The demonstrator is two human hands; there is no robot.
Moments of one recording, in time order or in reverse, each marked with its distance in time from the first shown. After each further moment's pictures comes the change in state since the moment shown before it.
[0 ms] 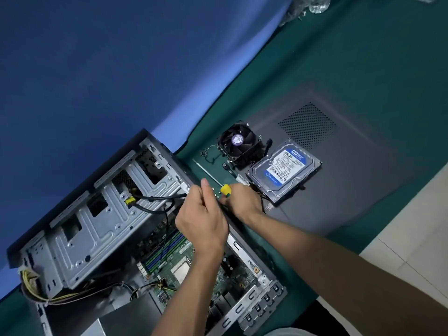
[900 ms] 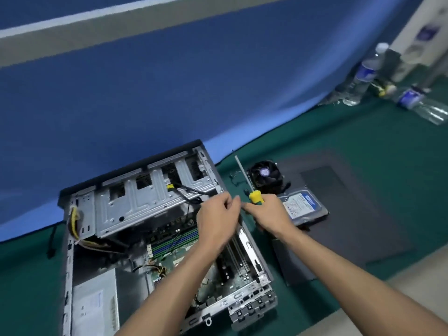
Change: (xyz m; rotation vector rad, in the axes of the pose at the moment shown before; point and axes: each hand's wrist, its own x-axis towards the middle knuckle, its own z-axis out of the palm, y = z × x) left_hand 0.004 -0.003 -0.045 -0.101 -0.260 -0.009; right_hand -0.064 -0.027 -0.067 0.279 0.005 -0.272
